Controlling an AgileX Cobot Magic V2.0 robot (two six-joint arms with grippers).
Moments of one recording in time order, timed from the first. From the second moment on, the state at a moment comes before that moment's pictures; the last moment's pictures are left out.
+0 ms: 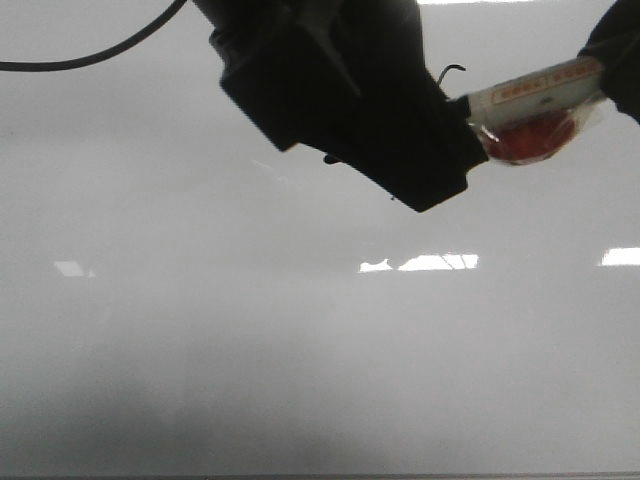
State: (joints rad) left arm -0.93 1.48 -1.17 -0.40 0.70 0.95; right arm 0.52 0.92 -0.86 0.39 0.92 -0.80
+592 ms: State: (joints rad) left arm -0.88 1.44 -1.17 -0.19 0.75 0.73; right arm 0.45 0.84 -0.86 0.33 0.91 -0.68
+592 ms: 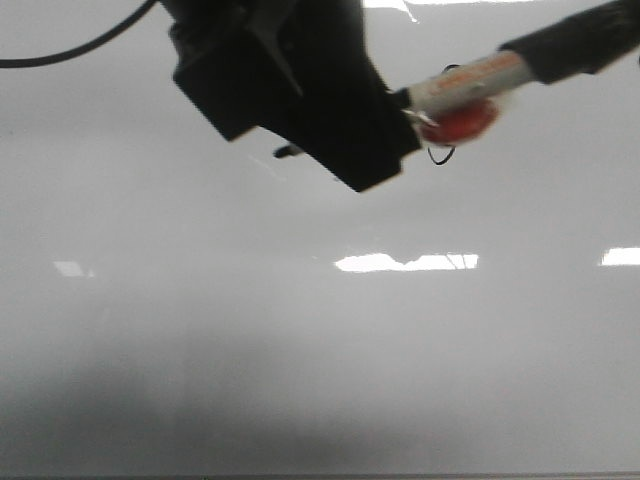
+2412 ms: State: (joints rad) left arm 0.01 1.29 -0.84 0.20 0.37 -0.18; right arm 0.32 0.74 -0.88 0.25 0.93 -0.44
